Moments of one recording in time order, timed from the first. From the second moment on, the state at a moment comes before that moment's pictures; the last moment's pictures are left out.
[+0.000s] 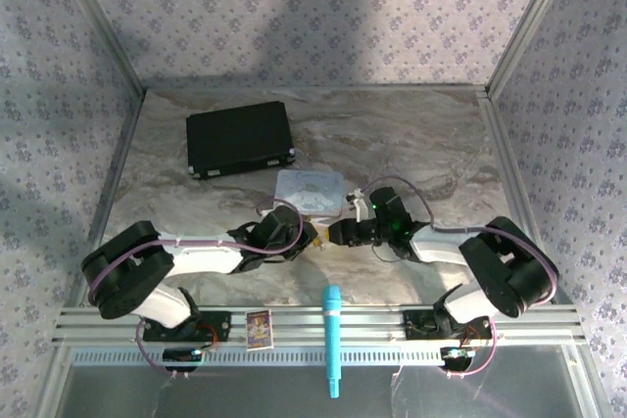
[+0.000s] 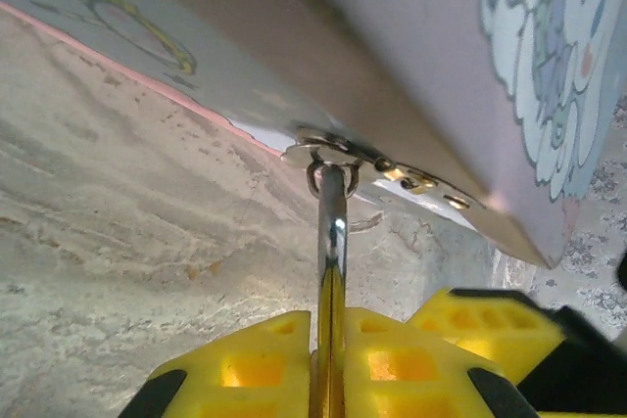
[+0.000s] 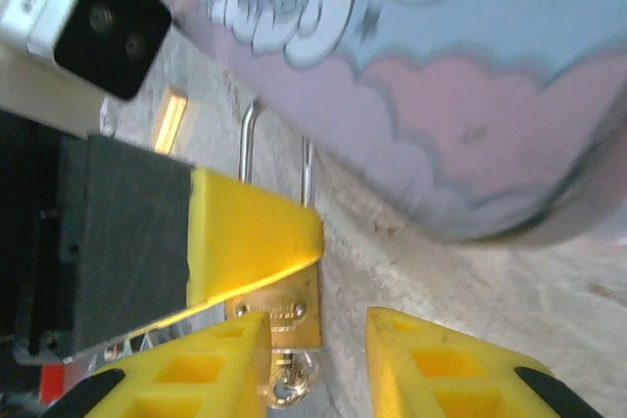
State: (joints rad) left arm -0.98 1.45 0.52 0.24 -0.01 -1.52; right arm 0.62 1.44 0.41 0.40 -0.62 0.64
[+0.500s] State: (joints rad) left arm -0.97 1.42 0.51 0.17 0.00 -1.49; right arm 0.71 1.28 0.48 0.14 -0.46 0.54
